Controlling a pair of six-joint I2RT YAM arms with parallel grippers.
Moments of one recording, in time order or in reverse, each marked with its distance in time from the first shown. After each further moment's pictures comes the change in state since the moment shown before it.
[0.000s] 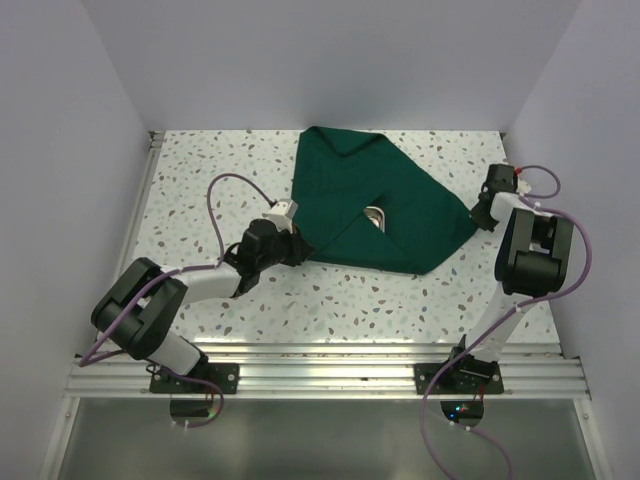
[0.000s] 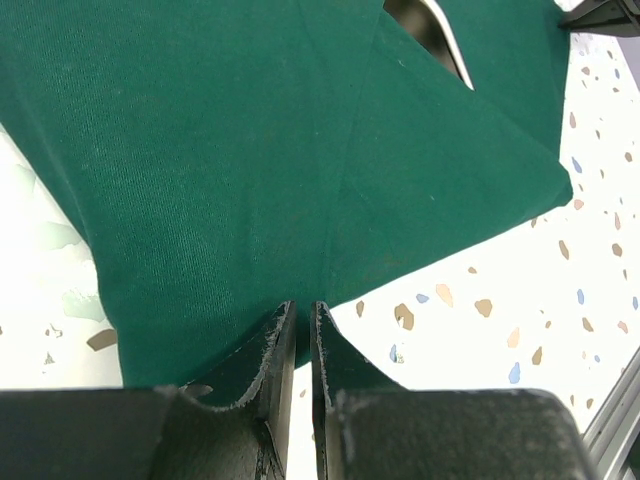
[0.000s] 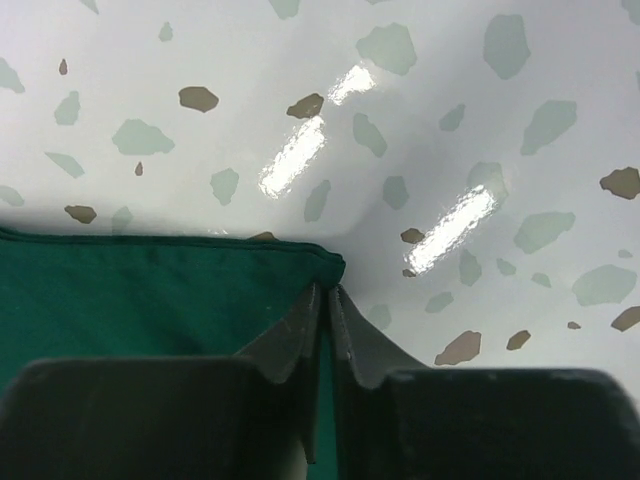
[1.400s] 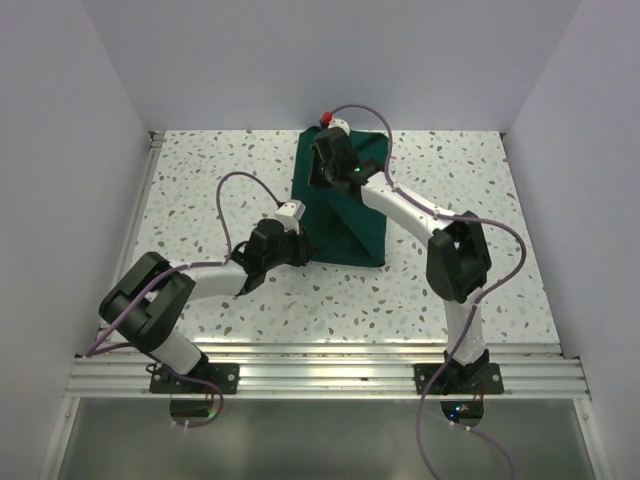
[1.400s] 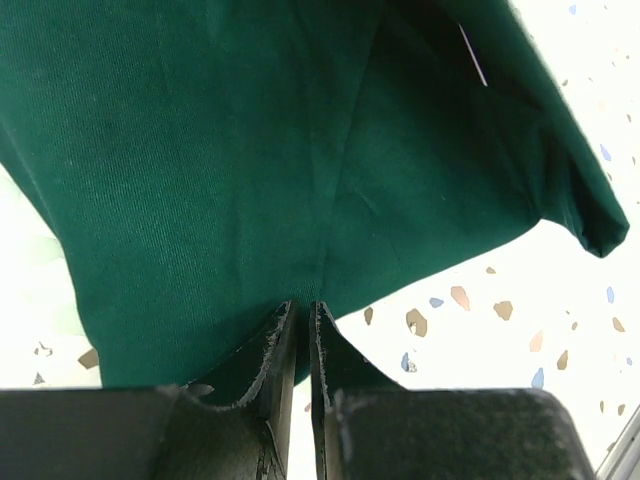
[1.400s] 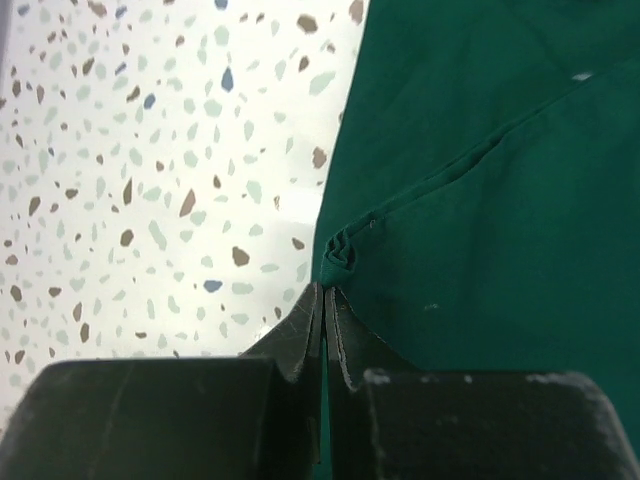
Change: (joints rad) left arm -0.033 0.051 0.036 -0.010 -0.040 0.040; right arm 0.884 0.089 0.576 -0.072 -0.076 -0.011
